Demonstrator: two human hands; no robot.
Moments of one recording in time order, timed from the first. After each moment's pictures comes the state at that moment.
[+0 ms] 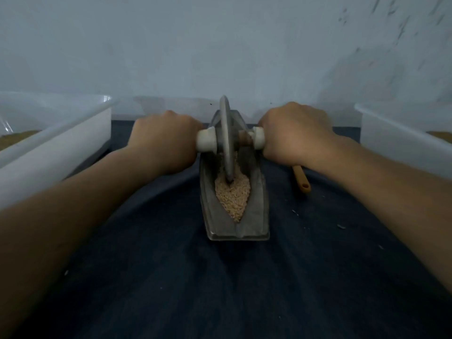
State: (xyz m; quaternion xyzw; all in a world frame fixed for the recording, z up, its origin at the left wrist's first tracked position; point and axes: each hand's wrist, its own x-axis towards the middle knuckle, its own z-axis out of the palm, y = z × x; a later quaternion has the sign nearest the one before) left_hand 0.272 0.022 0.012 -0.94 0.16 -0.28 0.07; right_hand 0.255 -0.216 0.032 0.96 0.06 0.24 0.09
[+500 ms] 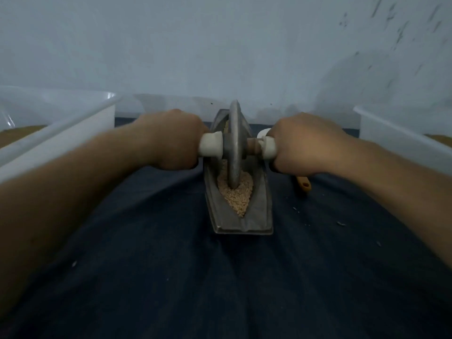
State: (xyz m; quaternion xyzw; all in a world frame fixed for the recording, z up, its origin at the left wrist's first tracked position) left_hand 0.267 0.027 0.035 -0.97 0.23 -0.08 0.04; right_hand 0.234 -0.219 0.038 0.99 0.07 0.11 0.08
